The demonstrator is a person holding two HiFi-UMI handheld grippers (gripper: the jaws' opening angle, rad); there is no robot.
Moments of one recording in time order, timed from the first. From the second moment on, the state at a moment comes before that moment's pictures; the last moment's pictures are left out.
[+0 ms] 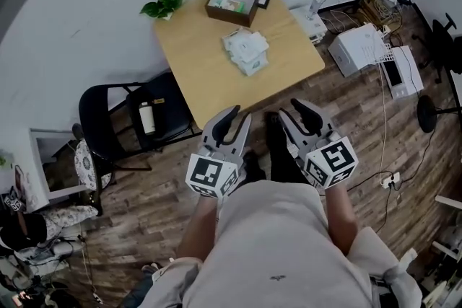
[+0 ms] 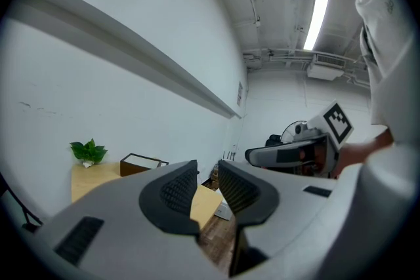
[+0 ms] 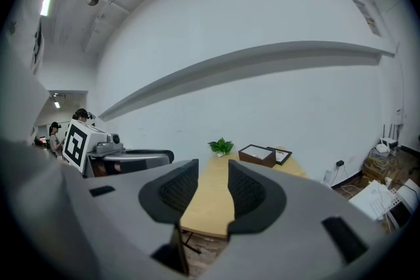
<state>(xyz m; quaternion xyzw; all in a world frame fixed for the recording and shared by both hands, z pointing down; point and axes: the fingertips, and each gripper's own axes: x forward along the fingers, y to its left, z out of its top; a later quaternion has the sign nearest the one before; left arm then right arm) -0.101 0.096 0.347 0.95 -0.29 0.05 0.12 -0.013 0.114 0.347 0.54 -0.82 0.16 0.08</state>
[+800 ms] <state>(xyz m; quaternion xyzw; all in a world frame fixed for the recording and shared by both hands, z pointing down) -0.065 -0.033 0.346 0.92 -0.37 0.09 0.12 0.041 -0.053 0.360 0.48 -0.86 0.17 0.08</state>
